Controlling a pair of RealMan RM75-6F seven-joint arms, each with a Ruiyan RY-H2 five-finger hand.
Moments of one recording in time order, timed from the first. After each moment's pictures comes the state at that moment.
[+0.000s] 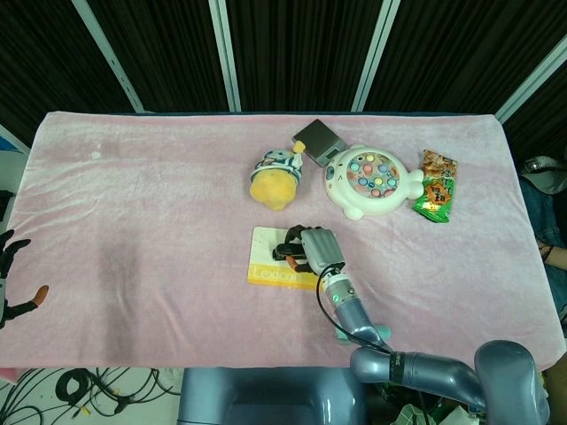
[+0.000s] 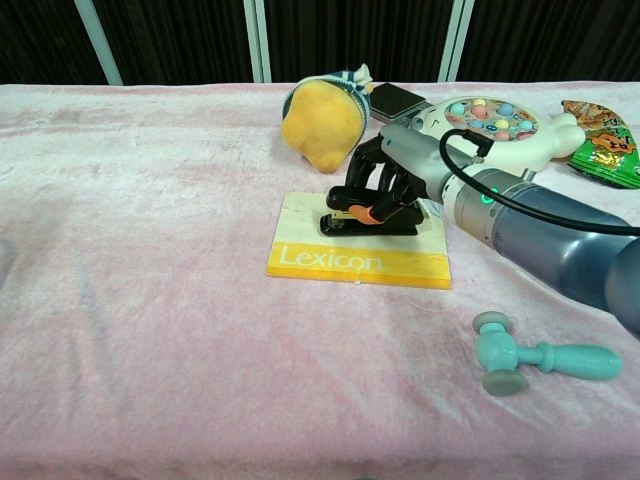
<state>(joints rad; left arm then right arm) -0.10 -1.09 -0.13 -1.72 1.29 1.43 0.02 0.83 -1.82 0.30 -1.35 -0.85 0.97 -0.32</state>
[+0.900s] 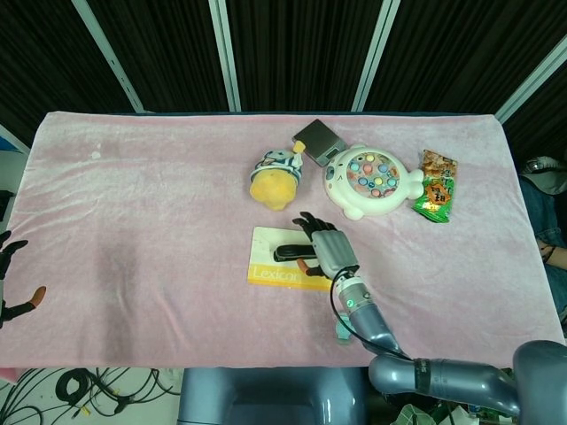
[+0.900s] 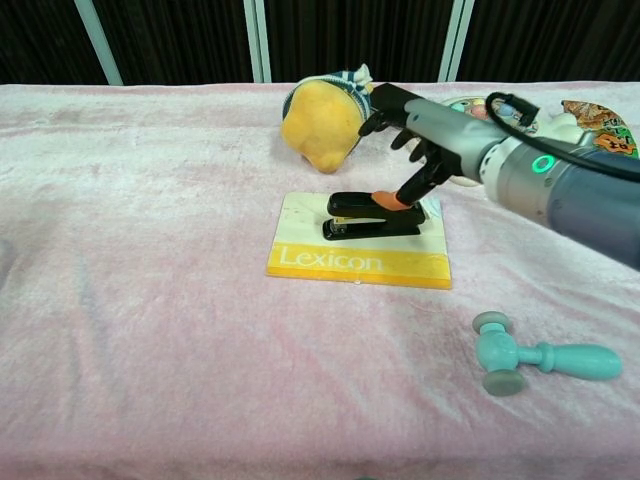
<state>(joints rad) -0.09 -1.09 -0.12 -1.72 1.29 1.44 0.02 0.78 -1.62 0.30 -1.66 -0.79 1.03 -0.42</state>
